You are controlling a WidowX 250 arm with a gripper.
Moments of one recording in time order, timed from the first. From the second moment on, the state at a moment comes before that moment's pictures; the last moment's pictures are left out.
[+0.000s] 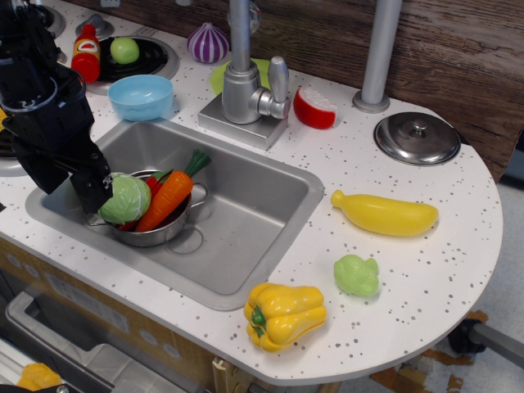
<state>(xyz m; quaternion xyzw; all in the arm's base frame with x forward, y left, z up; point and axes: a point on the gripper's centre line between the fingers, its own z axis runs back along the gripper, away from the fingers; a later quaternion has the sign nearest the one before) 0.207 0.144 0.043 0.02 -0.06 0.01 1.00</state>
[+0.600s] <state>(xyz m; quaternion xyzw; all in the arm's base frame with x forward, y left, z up) 0.206 0.066 0.055 0.04 -0.05 0.04 1.00</state>
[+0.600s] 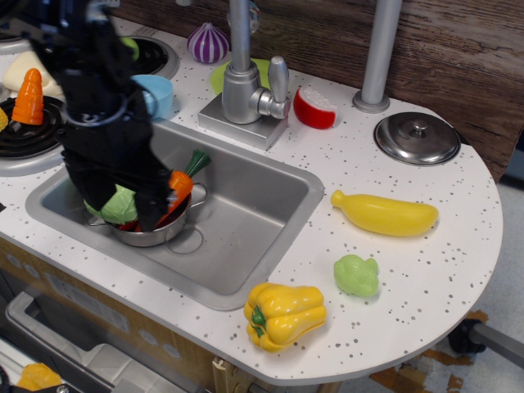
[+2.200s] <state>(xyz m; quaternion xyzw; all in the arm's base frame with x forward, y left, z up) 0.271 -0.089 0.017 -0.03 -0.09 0.04 0.99</state>
